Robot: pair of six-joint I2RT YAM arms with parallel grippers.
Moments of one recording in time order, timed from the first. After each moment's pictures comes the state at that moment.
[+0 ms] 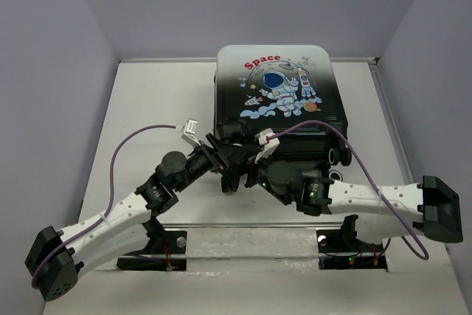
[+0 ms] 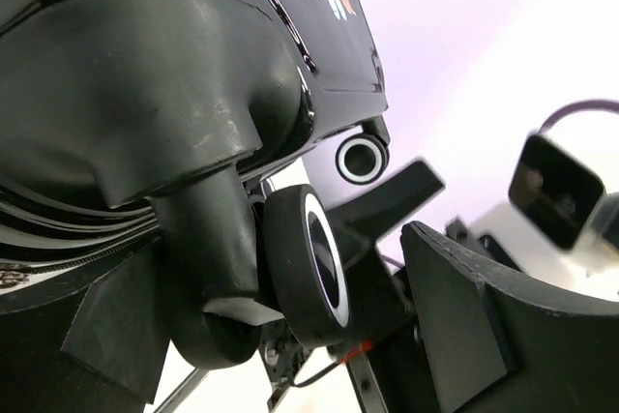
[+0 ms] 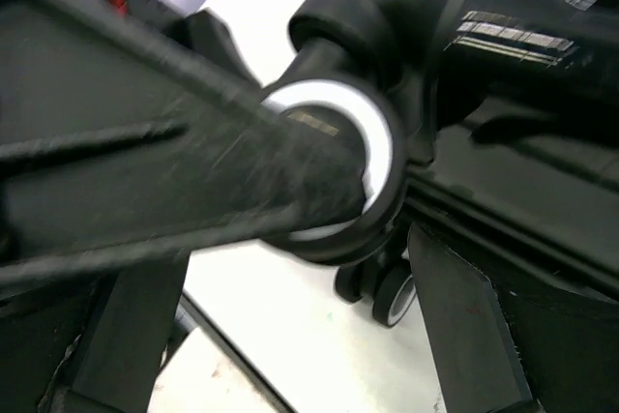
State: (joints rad) left arm -0.84 0.79 0.40 0.39 0.01 -1.09; right arm 1.29 1.19 0.73 0.27 0.53 0.50
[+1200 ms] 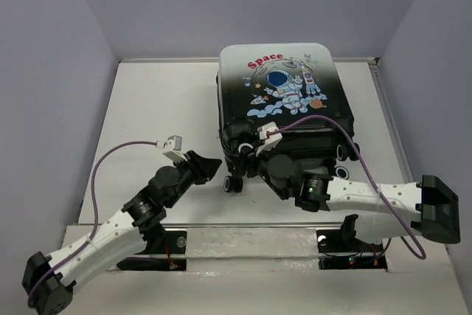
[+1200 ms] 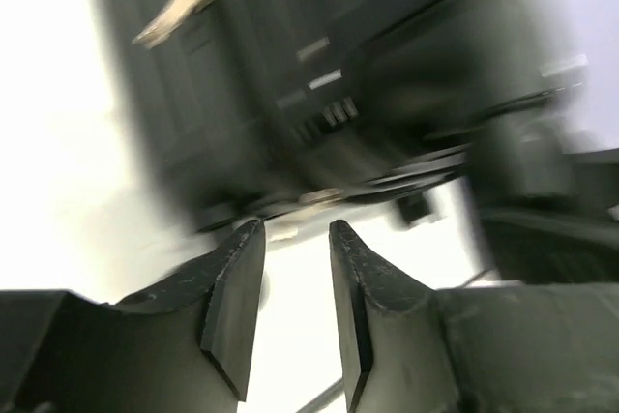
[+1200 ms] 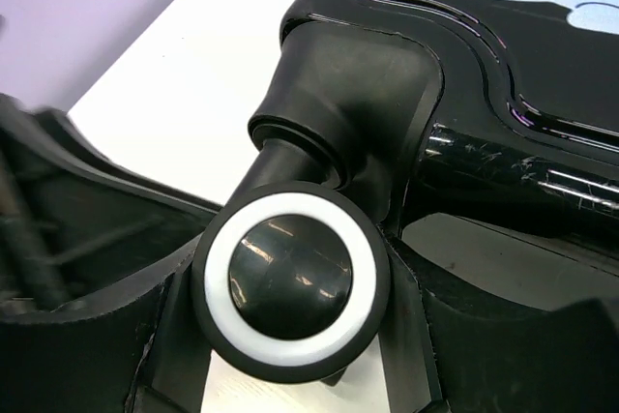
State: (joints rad) left arm -0.82 0.49 0.28 0.06 -0.25 -0.91; right arm 1.23 1.24 0.77 0.30 0.64 0.35
